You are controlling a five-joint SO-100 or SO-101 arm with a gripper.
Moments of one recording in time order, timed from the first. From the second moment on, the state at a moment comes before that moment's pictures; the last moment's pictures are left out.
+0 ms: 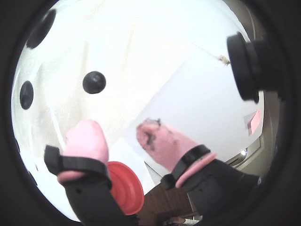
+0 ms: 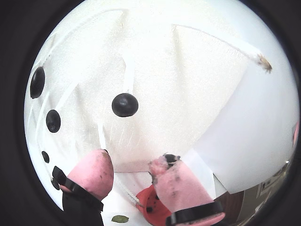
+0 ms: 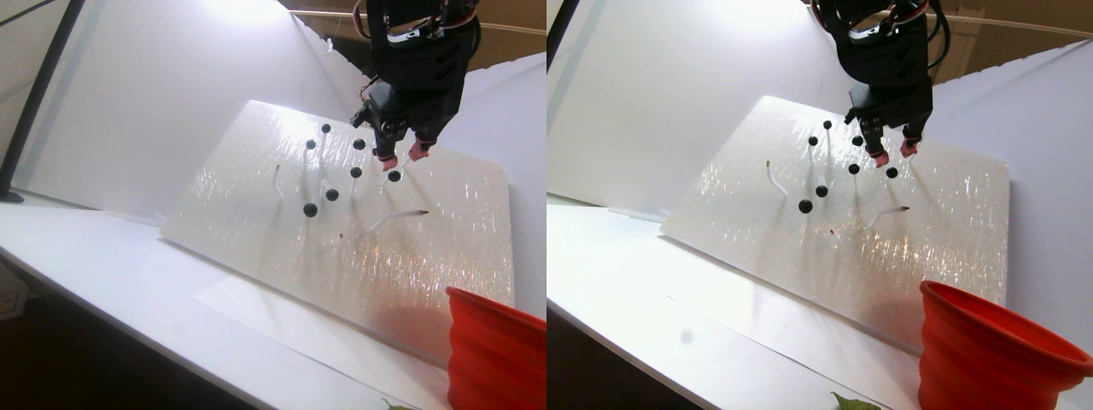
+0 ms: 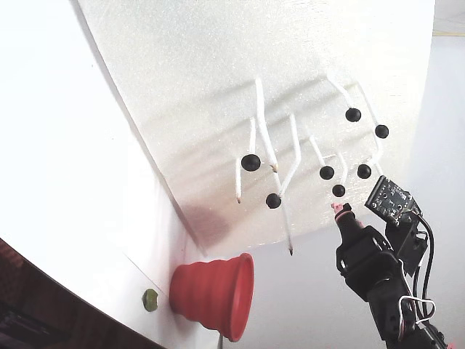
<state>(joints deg) 31.3 73.9 104.5 -18.0 -110.5</state>
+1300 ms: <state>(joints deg) 29.4 61.3 89.0 -18.0 -110.5</state>
